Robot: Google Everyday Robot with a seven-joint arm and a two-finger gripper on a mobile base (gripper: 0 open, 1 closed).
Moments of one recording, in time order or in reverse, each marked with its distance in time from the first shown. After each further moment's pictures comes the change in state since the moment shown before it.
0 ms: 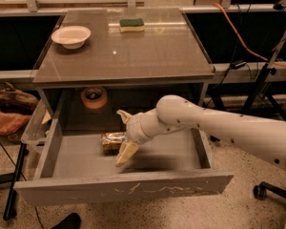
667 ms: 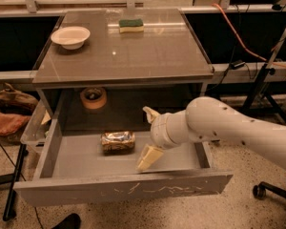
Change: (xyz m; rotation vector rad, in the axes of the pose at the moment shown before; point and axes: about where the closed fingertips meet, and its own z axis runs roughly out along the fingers) arm 0.000 0.028 -0.106 0.140 0.129 0.060
